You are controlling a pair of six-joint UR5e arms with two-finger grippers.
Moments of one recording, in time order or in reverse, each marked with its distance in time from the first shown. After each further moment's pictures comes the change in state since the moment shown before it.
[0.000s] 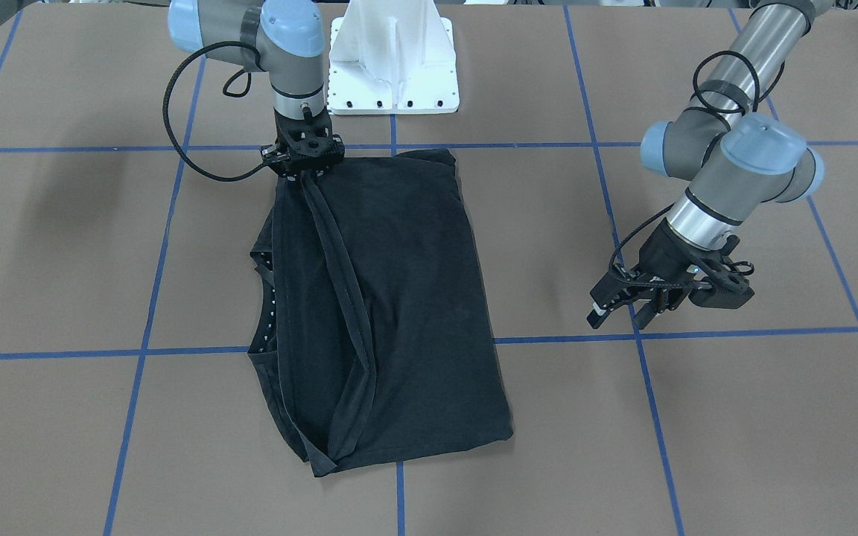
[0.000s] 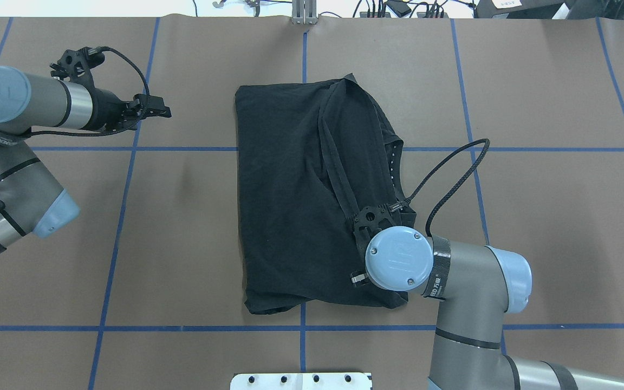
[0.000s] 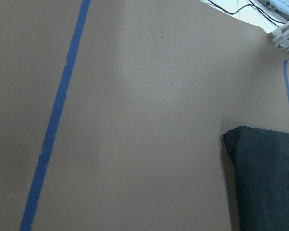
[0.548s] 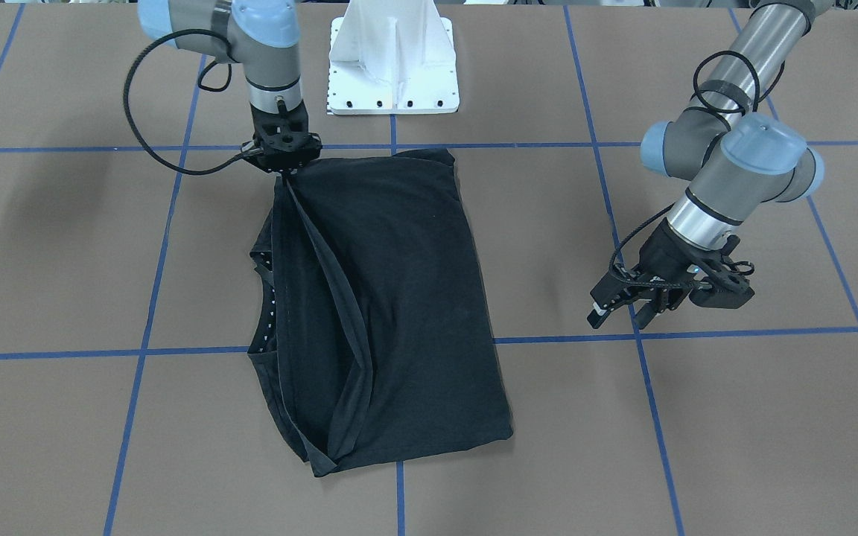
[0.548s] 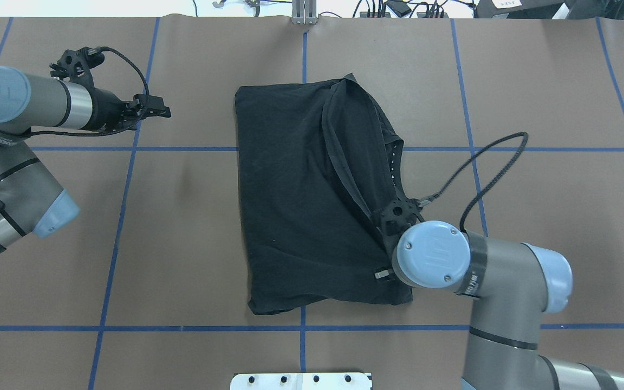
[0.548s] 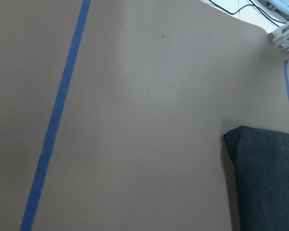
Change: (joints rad) left arm 0.000 0.000 0.000 0.000 0.001 -0.004; right arm 0.011 -0.110 0.096 -0.010 0.003 0.059
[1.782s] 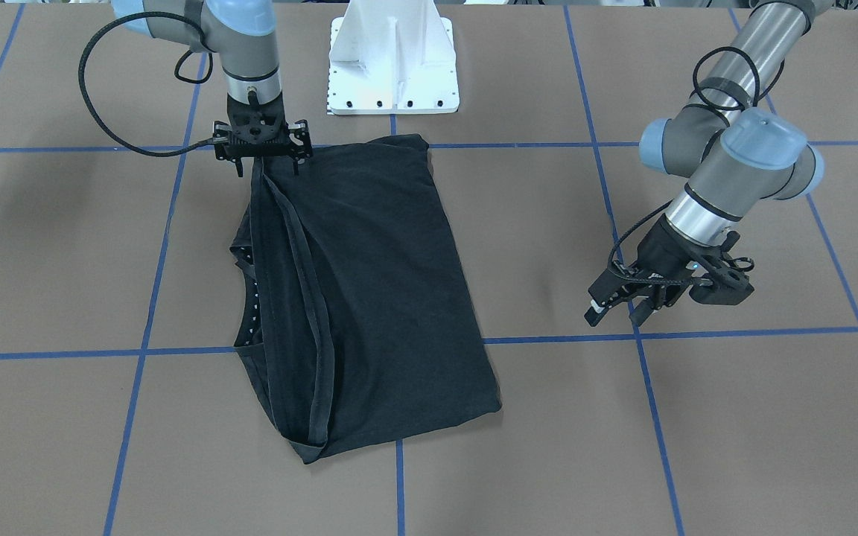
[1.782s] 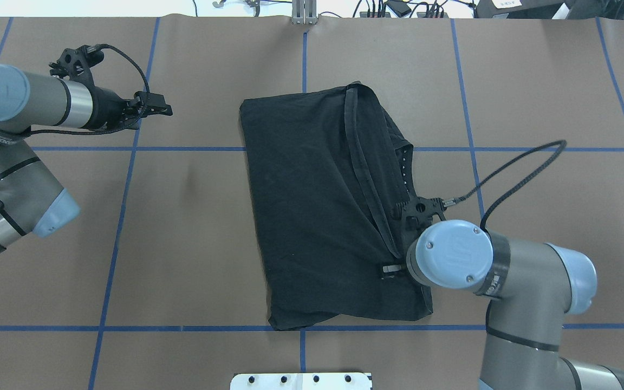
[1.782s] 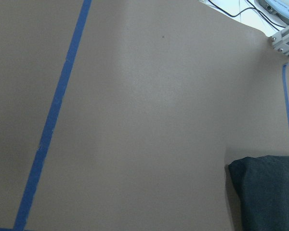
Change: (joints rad) left arm -0.001 0.000 -0.023 0.006 -0.004 -0.029; right arm 0.051 0.019 0.011 -0.002 0.001 0.077
